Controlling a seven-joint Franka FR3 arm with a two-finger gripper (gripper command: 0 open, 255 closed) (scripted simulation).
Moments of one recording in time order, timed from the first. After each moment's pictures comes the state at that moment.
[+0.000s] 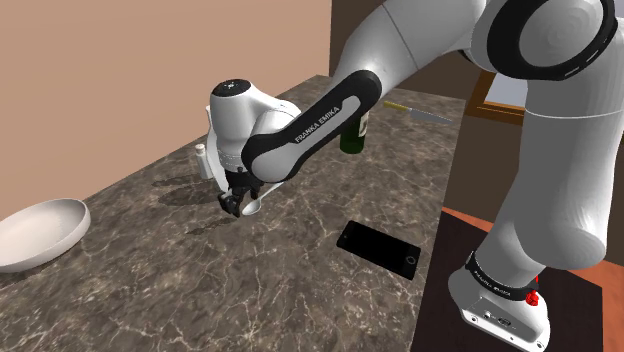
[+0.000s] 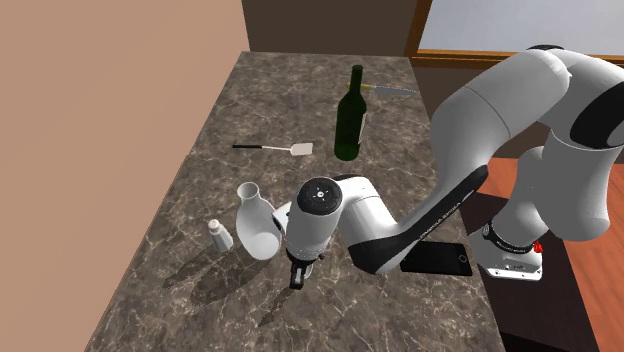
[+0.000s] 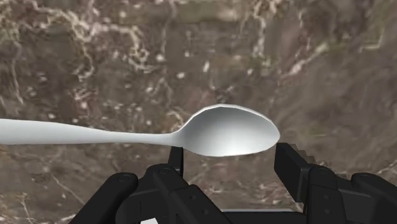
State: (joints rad) arm 0.19 0.33 0.34 -1.95 -0.28 2.38 0.52
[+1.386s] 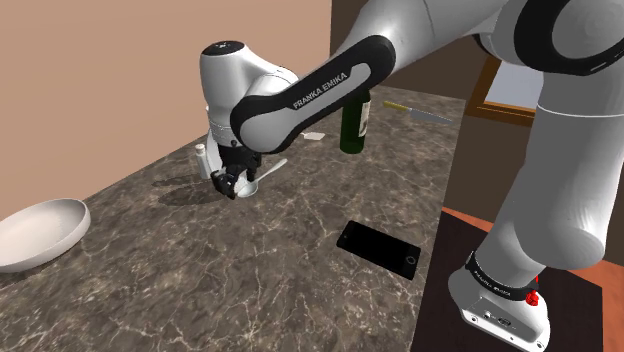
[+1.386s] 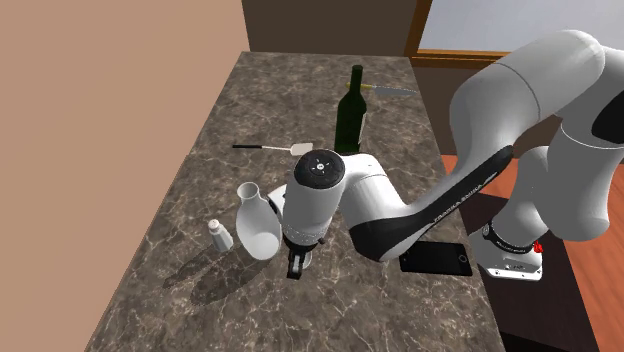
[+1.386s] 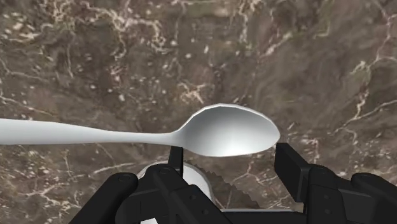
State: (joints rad) arm 0.17 0.25 0.36 -1.88 -0.22 2.24 0.47
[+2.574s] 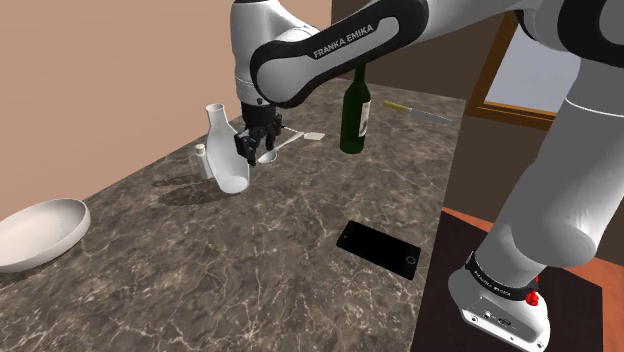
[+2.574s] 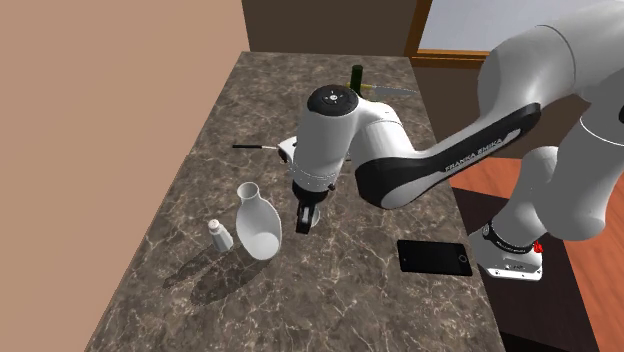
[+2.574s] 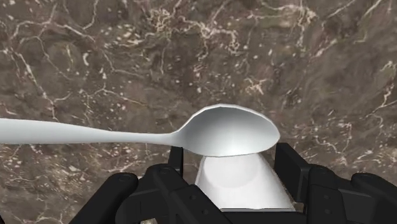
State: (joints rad) arm 0.08 0.10 0.33 -1.92 -0.12 2.15 0.28
